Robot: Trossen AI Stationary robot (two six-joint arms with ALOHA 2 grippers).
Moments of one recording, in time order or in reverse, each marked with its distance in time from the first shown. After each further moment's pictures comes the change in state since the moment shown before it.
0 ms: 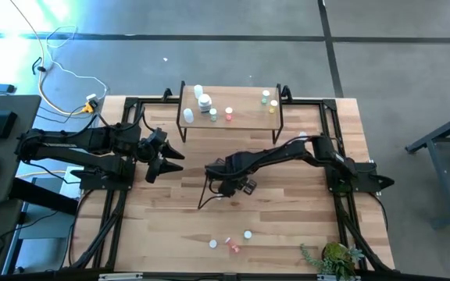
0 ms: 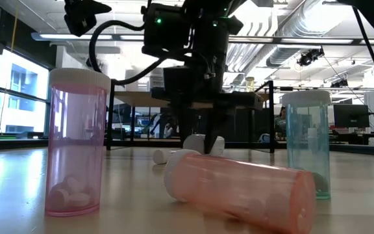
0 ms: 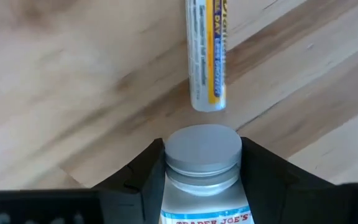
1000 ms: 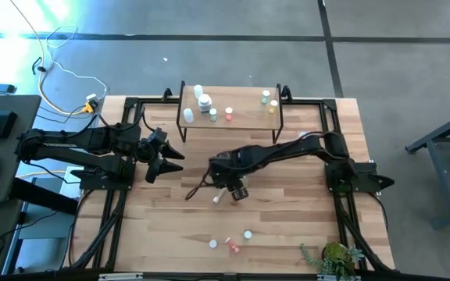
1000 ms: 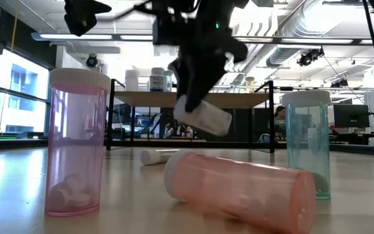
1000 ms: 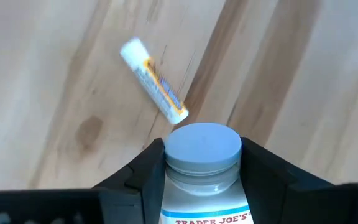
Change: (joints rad) left arm 0.000 0.000 0.000 0.002 0.000 0.000; right arm 0.004 -0.146 0.001 0.054 -0.073 0.603
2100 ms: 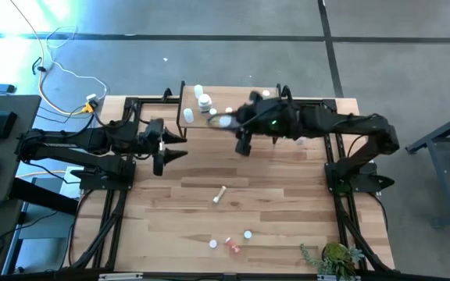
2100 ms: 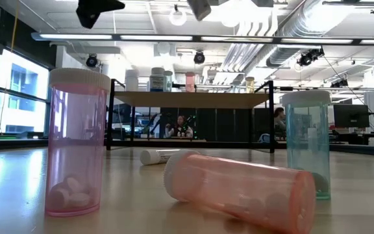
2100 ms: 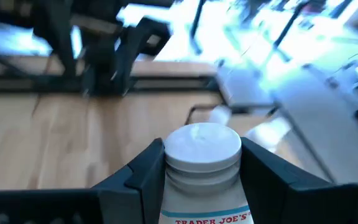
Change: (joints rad) left arm 0.001 0.000 0.000 0.140 -0.247 0.180; right arm -0.106 -0.503 0.002 0.284 0.306 0.229
